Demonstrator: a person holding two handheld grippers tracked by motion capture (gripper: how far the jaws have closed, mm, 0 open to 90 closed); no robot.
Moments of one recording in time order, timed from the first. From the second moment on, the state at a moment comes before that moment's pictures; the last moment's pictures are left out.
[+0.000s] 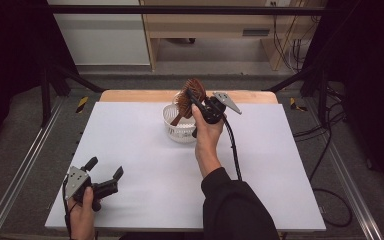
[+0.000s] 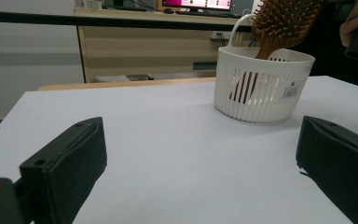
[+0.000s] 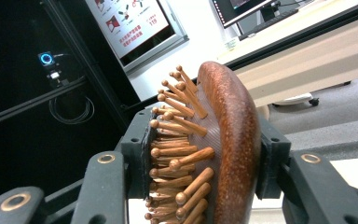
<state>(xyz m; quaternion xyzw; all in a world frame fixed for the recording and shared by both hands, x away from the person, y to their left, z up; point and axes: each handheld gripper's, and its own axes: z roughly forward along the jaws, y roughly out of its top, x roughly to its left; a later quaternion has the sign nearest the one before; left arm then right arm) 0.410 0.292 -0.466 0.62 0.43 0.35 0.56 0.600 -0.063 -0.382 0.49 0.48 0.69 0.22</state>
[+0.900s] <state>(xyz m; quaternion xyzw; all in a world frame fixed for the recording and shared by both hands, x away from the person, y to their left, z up) 0.410 0.292 -0.465 0.62 0.43 0.35 0.56 0.597 -0.056 -0.391 0.49 0.49 0.68 0.23</state>
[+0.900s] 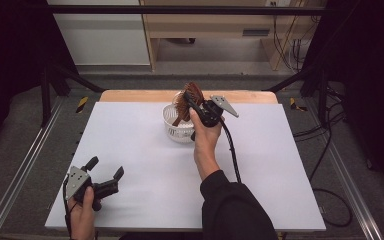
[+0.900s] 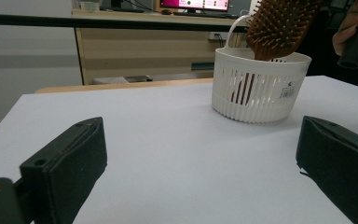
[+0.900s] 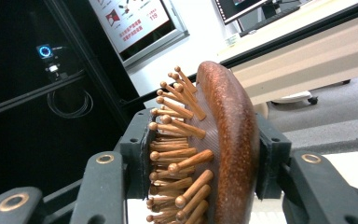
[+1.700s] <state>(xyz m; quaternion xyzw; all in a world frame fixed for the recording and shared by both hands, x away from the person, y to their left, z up) 0.410 0.292 -0.465 0.62 0.43 0.35 0.56 0.599 -0.063 -0.396 0.50 0.49 0.68 0.22</state>
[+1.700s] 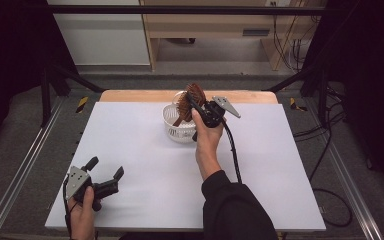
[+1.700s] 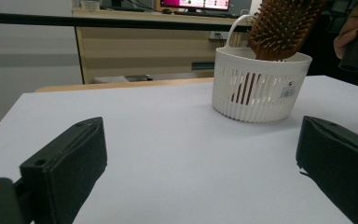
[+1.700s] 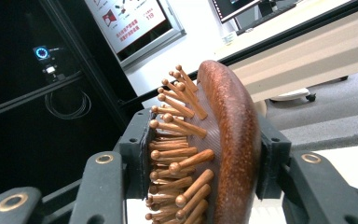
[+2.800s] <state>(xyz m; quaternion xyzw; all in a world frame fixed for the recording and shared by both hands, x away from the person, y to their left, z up) 0.410 0.290 -0.465 0.62 0.43 0.34 0.56 0.602 -0.077 -0.400 0.50 0.50 0.68 0.21</state>
